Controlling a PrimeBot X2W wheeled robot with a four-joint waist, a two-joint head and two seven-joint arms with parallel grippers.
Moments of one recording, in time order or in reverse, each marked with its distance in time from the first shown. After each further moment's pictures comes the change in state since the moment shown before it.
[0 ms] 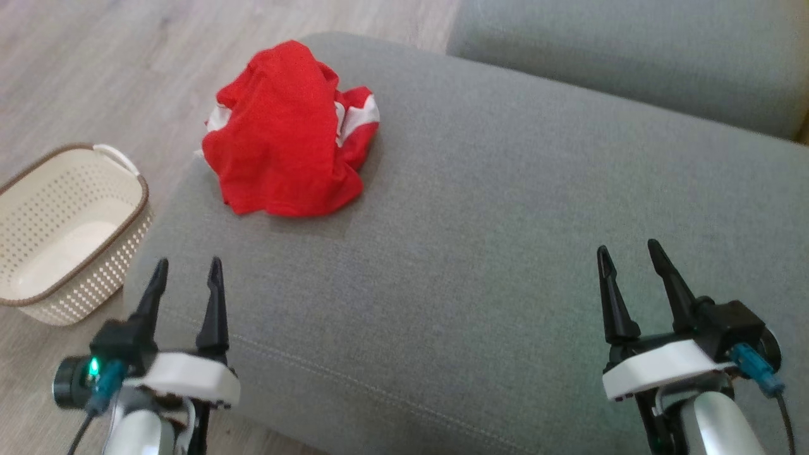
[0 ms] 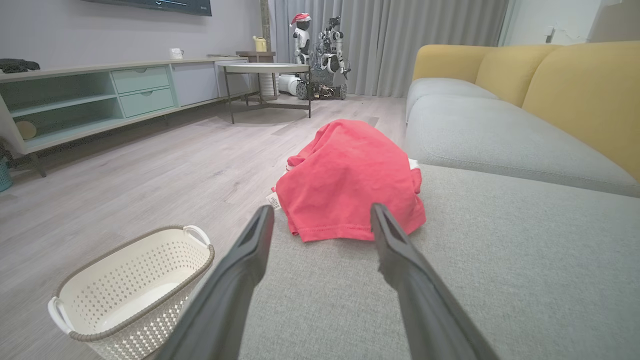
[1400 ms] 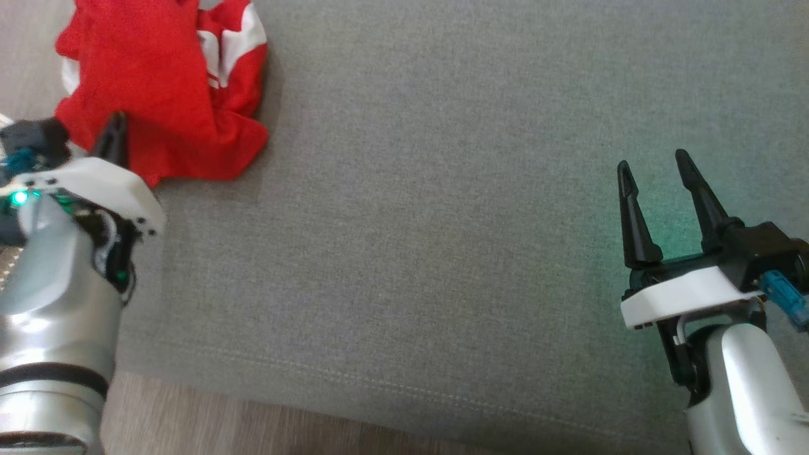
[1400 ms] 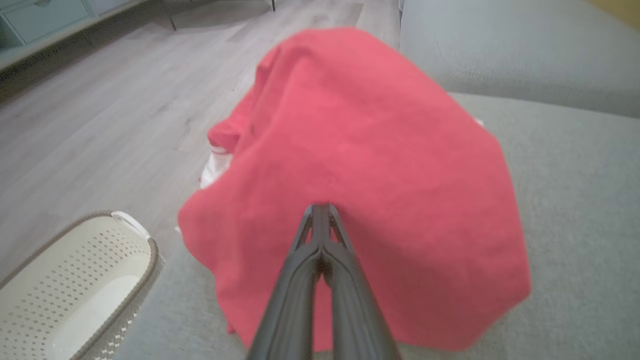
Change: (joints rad) left arm -0.762 0.157 -0.130 0.847 -0.221 -0.095 0.008; right arm -0.148 -0.039 -0.015 -0.124 -0.064 0.000 0.109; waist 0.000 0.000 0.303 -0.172
